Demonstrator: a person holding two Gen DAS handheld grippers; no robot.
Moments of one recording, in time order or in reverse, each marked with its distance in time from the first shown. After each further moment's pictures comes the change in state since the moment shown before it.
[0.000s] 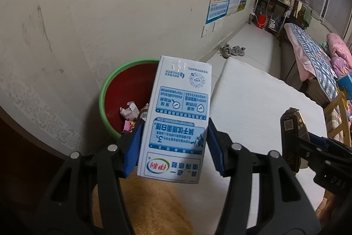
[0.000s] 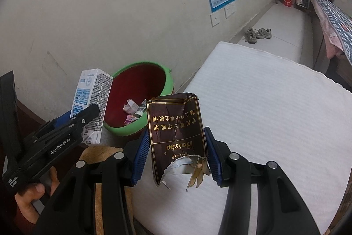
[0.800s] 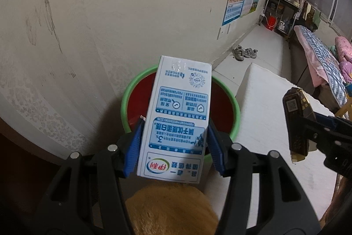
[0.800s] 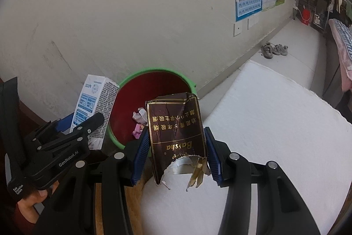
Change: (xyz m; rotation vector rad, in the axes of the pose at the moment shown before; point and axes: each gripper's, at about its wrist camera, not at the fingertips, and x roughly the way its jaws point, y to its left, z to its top) left arm 0.024 0.056 0.020 -0.020 0.003 0.037; right arm 0.048 0.052 0.050 -0.140 0.017 0.007
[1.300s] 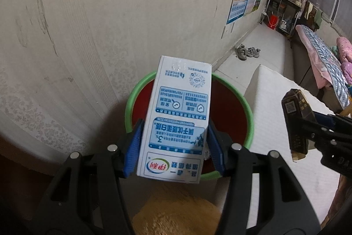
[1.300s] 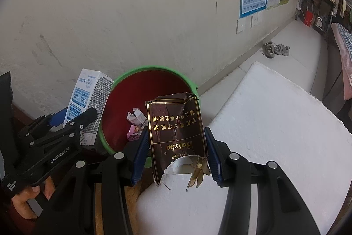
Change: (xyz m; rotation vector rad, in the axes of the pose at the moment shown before) left arm 0.027 0.023 0.012 0.005 0.020 0.003; right arm 0.032 0.008 0.013 -0.030 0.048 -0.028
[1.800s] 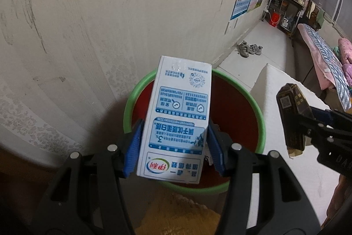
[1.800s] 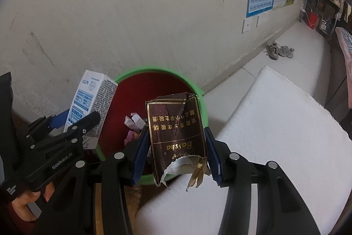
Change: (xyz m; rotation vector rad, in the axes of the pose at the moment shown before) left arm 0.028 0.013 0.007 -0.015 0.033 -0.009; right arm 0.030 0.013 0.021 -0.033 0.017 -0.004
